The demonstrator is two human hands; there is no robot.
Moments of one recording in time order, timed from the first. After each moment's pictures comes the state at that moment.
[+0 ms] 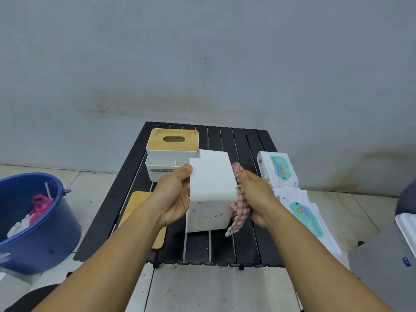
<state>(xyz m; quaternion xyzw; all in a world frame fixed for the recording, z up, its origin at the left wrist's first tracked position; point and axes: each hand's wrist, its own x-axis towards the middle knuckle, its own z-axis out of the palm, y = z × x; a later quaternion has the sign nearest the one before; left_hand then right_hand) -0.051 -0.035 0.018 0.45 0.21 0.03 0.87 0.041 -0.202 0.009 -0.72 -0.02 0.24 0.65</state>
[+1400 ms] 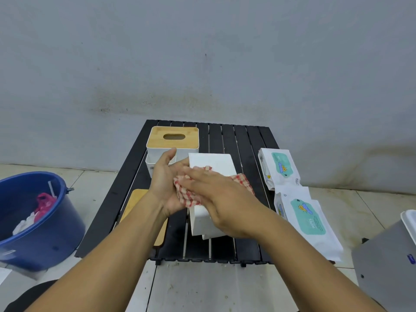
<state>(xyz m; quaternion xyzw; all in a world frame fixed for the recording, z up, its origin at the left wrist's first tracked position) -0.038 -0.022 0.013 0.38 0.18 0.02 0.91 -0.003 -0.191 0.041 -0.81 -0.56 0.04 0.18</state>
